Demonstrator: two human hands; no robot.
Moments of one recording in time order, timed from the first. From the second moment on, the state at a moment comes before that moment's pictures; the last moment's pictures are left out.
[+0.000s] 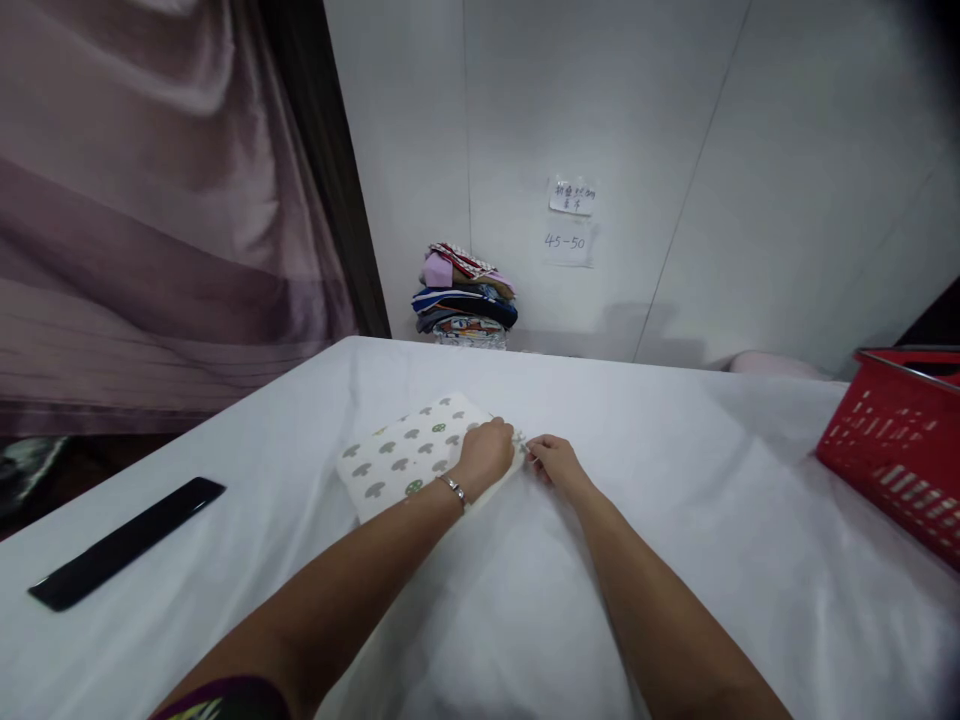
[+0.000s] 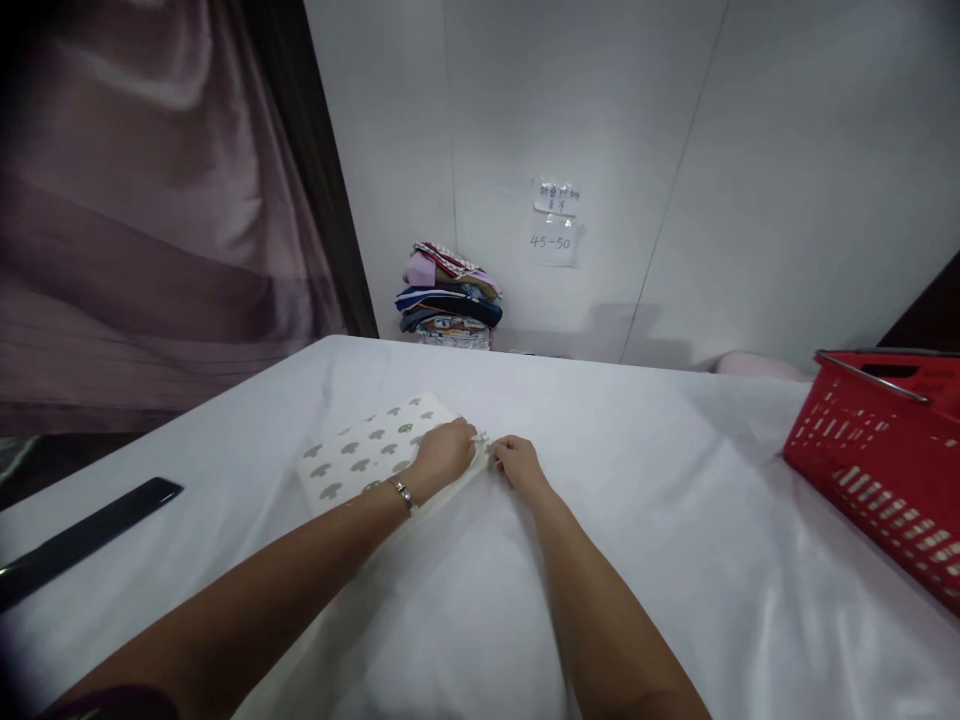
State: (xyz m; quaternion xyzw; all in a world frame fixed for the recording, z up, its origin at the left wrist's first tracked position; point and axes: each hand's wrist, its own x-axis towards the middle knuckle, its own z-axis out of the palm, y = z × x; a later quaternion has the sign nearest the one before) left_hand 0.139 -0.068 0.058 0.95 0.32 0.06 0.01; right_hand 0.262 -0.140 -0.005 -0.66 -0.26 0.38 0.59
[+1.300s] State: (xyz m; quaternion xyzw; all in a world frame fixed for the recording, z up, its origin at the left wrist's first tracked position) left_hand -0.001 -0.103 0.048 0.94 0.32 0.12 0.04; right_hand 0.258 -0.114 0.035 -0.68 -0.32 0.36 0.55
